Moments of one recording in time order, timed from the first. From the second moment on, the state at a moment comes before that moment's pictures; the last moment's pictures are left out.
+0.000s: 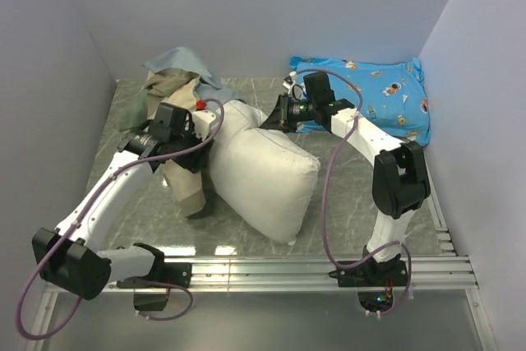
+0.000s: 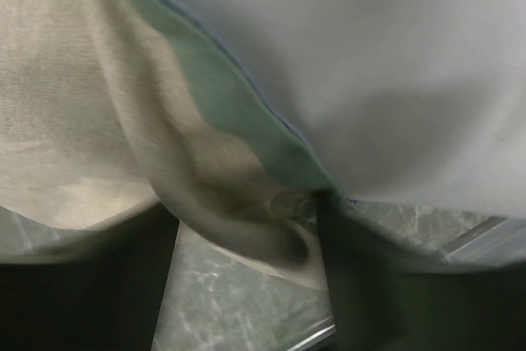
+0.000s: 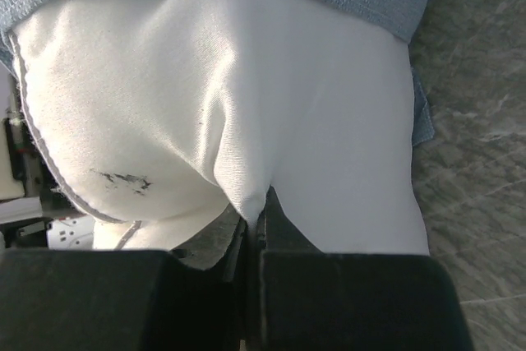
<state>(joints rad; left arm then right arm) -0.37 1.20 1.18 -0.86 0.15 0.21 0.39 1.83 1.45 -0.29 -0.85 0.71</state>
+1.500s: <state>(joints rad) -0.31 1.86 1.80 -0.53 0.63 -0.14 0.00 2.01 2.09 -0.87 -0.48 0.07</state>
